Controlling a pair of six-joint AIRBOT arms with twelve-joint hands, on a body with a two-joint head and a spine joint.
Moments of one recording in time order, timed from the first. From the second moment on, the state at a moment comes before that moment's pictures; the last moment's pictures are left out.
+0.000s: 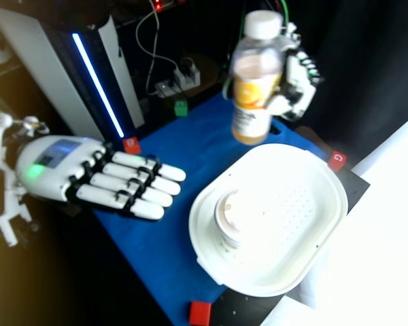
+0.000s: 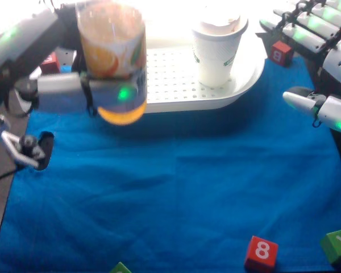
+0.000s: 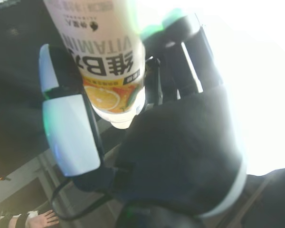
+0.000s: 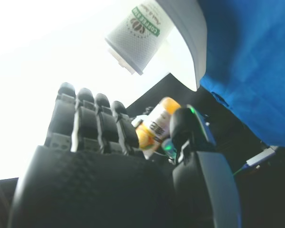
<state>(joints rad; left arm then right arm) 0.83 -1.00 1.17 -0.06 -1.12 0.57 -0.82 -0.87 0.94 0.21 0.87 -1.37</state>
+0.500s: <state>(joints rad) 0.98 -1.03 1.15 -0.09 -0.97 0.57 -0.83 -0.88 0.94 0.22 0.87 -1.37</state>
